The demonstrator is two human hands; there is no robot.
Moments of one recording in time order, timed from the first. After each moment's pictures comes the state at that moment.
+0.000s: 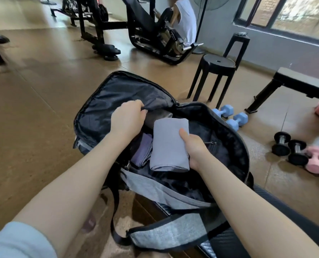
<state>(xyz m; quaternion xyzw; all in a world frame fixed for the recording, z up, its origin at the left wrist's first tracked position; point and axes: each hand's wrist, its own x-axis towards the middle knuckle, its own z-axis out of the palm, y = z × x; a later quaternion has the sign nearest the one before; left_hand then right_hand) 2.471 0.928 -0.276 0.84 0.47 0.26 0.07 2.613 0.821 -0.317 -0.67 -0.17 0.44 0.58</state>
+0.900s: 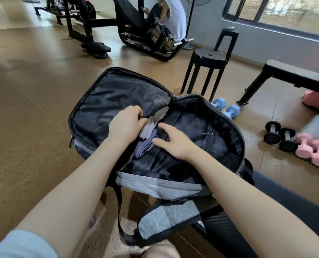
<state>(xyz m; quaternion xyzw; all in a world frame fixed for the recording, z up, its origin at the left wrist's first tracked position) 2.457 0.916 -0.302 0.86 0.44 0.21 0.13 2.575 0.803 -0.303 -0.73 -0.60 0.21 0.26</state>
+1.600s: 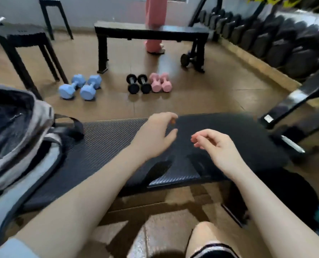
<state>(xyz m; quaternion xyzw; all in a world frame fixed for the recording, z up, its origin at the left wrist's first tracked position) 2.640 0.486 -0.307 0.92 -0.16 0.15 0.32 2.642 0.293 -0.321 -0.85 -0.16 -0.01 0.50</state>
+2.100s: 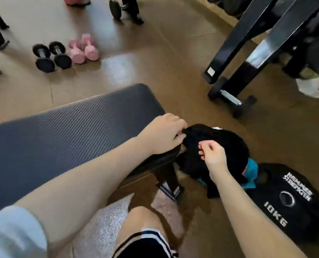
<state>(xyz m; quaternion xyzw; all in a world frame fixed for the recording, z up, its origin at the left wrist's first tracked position) 2.770 0.128 -0.368 0.91 -0.39 -0.05 0.14 2.713 -0.046 -0.474 -0.77 0.30 -0.03 0.56</state>
